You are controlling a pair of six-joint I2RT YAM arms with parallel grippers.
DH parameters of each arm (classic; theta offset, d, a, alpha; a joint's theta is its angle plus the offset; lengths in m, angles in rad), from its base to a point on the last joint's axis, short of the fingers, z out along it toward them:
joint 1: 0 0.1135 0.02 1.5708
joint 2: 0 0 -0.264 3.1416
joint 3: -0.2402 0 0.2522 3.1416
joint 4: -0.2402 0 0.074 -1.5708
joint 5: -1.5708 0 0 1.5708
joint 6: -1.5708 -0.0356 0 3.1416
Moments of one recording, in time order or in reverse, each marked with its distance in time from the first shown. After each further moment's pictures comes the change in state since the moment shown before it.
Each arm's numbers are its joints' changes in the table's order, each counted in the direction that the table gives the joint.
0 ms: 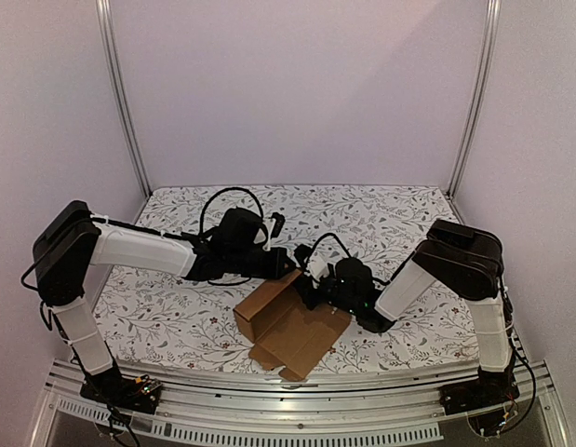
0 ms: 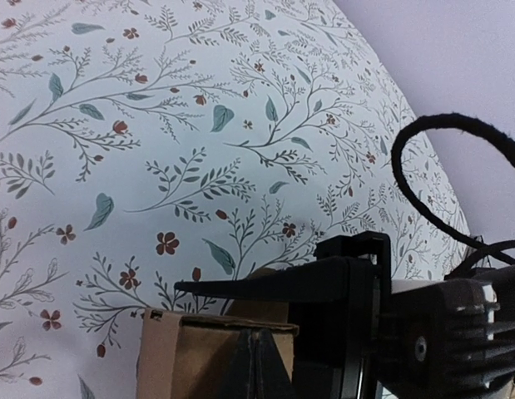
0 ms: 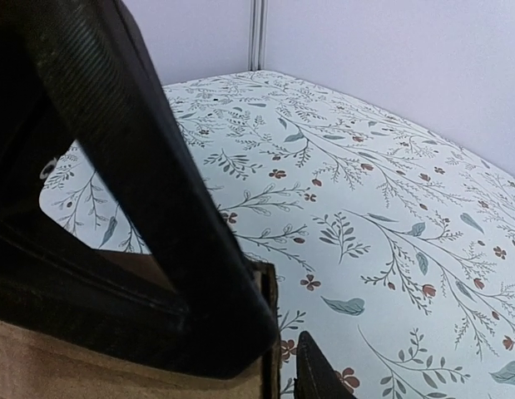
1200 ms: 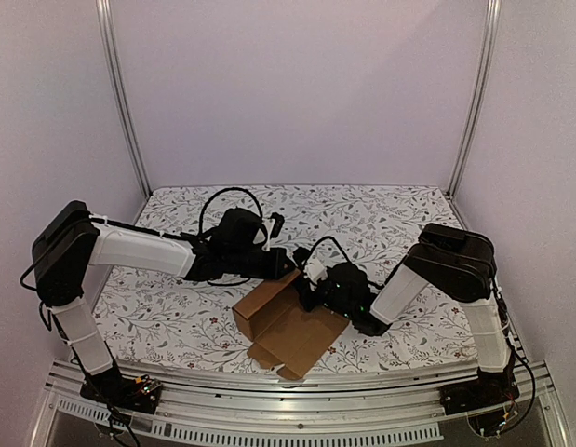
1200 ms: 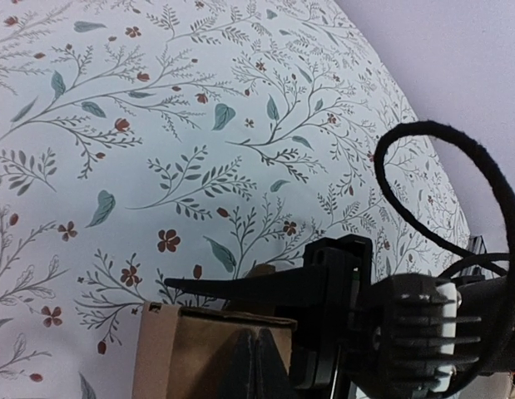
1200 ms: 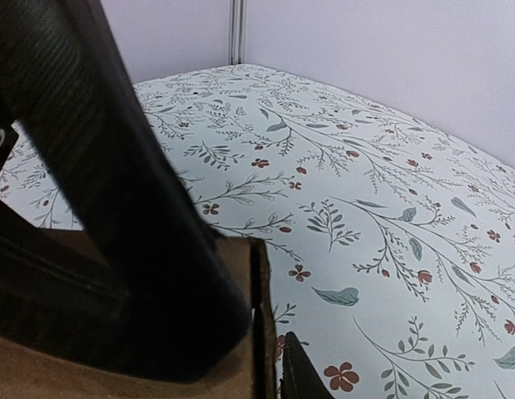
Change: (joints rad) left arm -0.002 0.006 0.005 -0.003 0.001 0.004; right arm 0.013 -0.049 -0.021 0.019 -0.085 -0.010
